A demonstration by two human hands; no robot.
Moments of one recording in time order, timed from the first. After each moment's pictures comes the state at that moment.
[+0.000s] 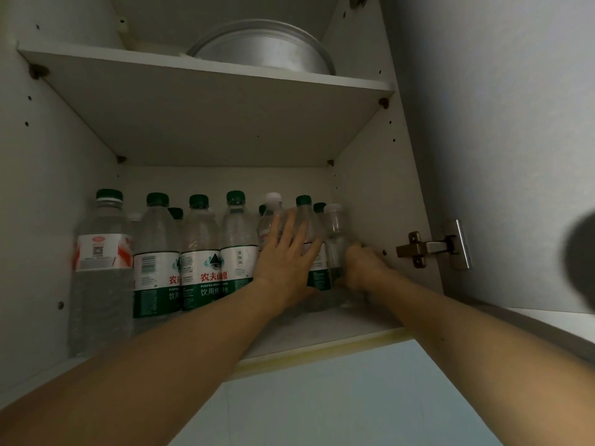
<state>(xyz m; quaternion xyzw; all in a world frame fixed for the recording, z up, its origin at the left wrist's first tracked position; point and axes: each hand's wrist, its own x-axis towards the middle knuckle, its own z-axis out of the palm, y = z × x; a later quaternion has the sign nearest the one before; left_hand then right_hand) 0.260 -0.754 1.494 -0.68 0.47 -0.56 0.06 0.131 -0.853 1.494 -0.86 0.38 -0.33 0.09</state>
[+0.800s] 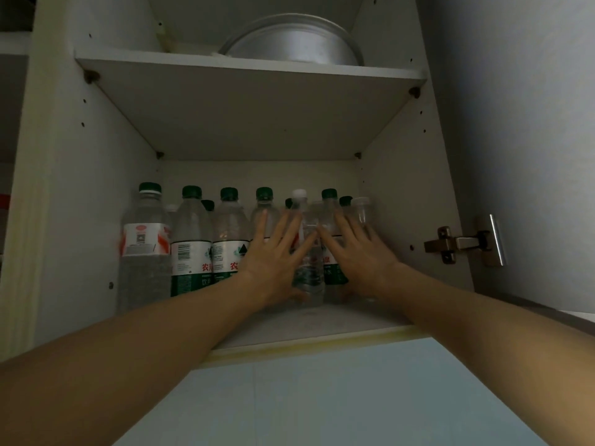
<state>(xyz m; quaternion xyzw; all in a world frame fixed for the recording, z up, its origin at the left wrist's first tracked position) 0.294 -0.705 1.489 -0.69 0.44 -0.56 0.11 0.151 -0.844 1.488 -0.87 0.24 -0.30 -0.32</state>
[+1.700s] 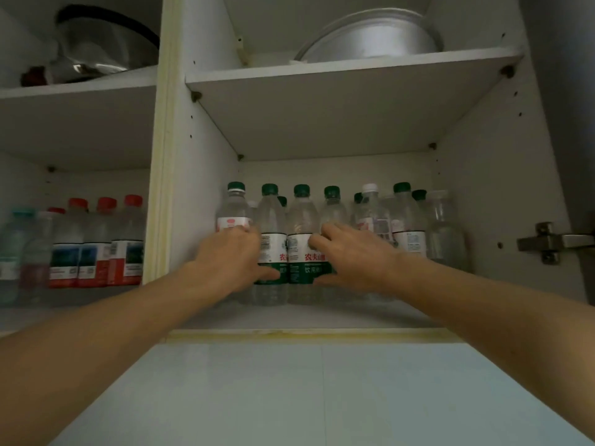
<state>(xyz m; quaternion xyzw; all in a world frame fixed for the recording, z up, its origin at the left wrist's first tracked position) 0.319 -0.542 1.499 -0.84 0.31 -0.44 -0.05 0.198 -0.738 1.502 -0.89 -0.02 -0.35 -0.30</state>
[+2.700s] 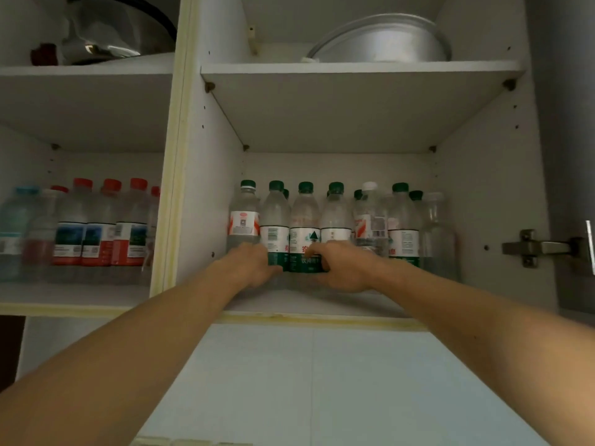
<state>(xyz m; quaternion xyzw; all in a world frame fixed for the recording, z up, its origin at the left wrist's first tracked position) 0.357 -0.566 1.480 -0.90 0.33 -0.23 -0.19 0.213 -0.722 1.493 -0.97 0.00 -0.25 -0.05</state>
